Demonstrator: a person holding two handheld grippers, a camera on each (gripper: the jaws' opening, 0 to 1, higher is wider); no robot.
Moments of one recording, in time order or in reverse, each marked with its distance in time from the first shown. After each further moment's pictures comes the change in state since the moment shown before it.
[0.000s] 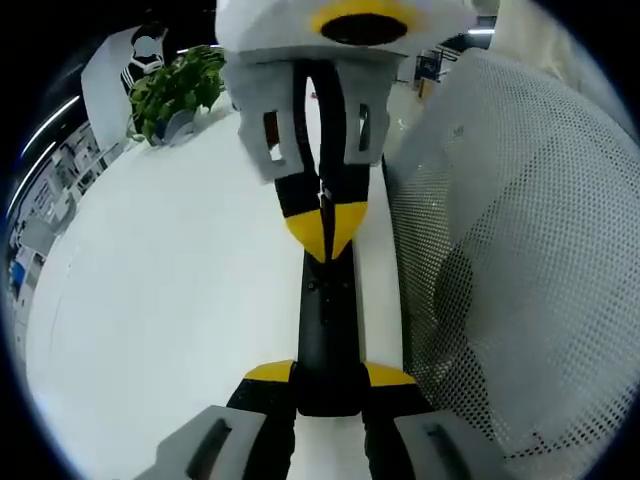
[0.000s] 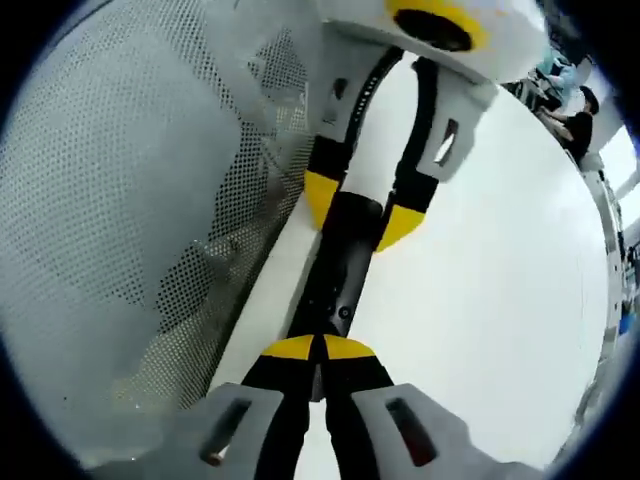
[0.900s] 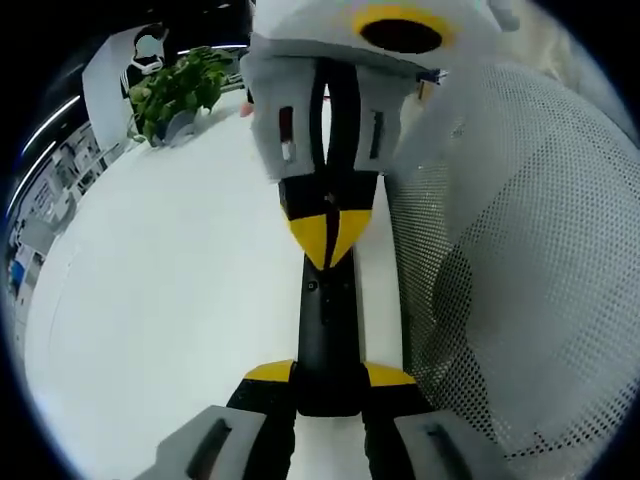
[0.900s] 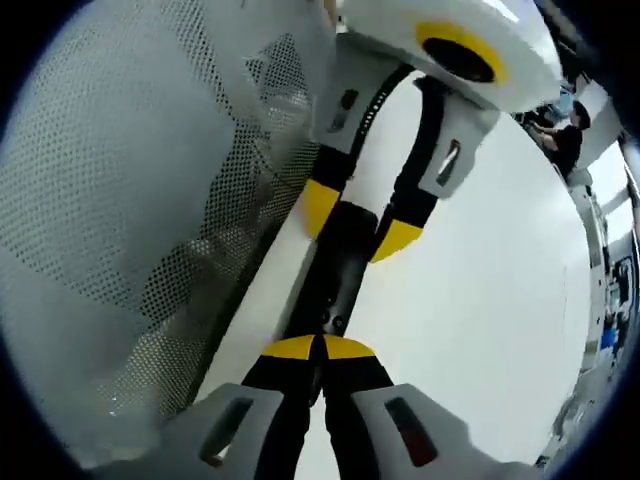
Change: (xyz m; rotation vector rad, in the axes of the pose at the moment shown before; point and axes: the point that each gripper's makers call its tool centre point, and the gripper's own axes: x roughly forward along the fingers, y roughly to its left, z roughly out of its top) left arm 0.002 0.002 -0.003 -0.002 -0.012 -0.006; right arm 0.004 -0.001 0.008 -0.241 0.123 -0.041
